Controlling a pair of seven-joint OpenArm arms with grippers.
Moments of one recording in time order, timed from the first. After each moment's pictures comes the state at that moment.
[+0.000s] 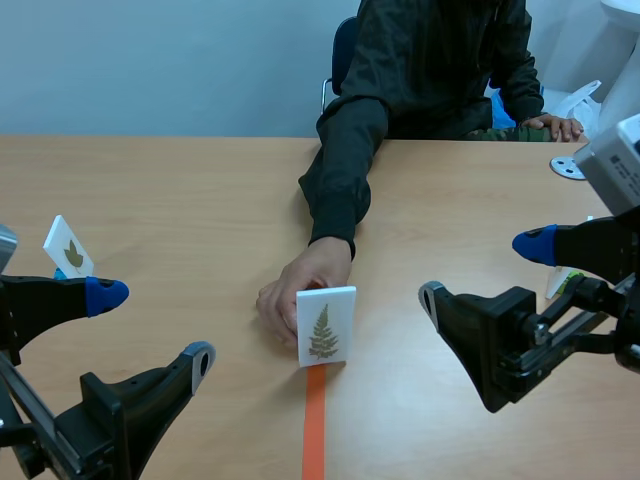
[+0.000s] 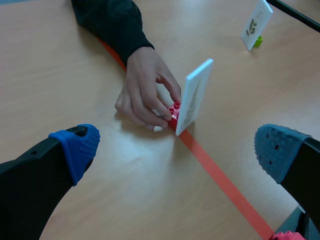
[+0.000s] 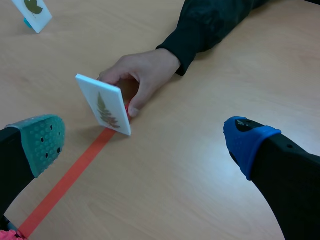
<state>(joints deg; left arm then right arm) 43.2 -27.8 -2.3 114.9 -20.6 -27.0 -1.9 -36.2 25.5 7.7 119.6 24.8 28.1 -15.6</state>
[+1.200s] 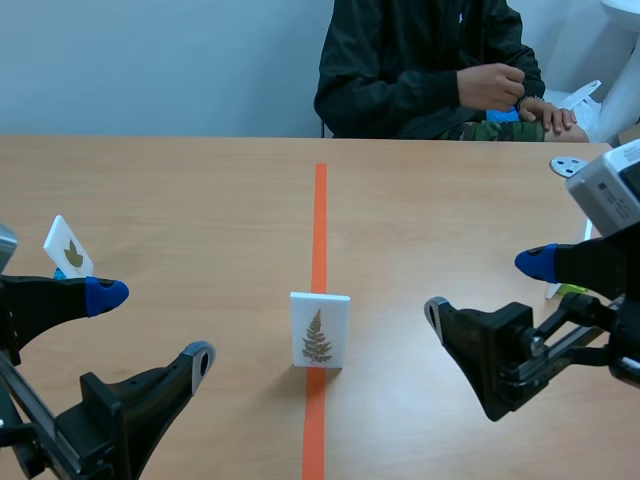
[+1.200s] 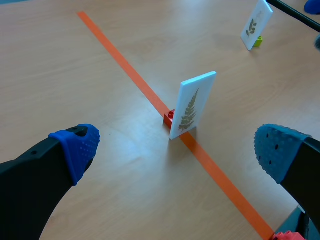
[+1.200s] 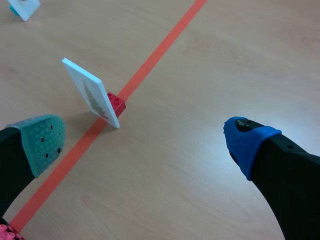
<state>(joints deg) 43.2 -27.8 -2.3 114.9 -20.6 -27.0 -2.0 -34.2 25.5 6.1 114.5 24.0 28.2 -14.9</state>
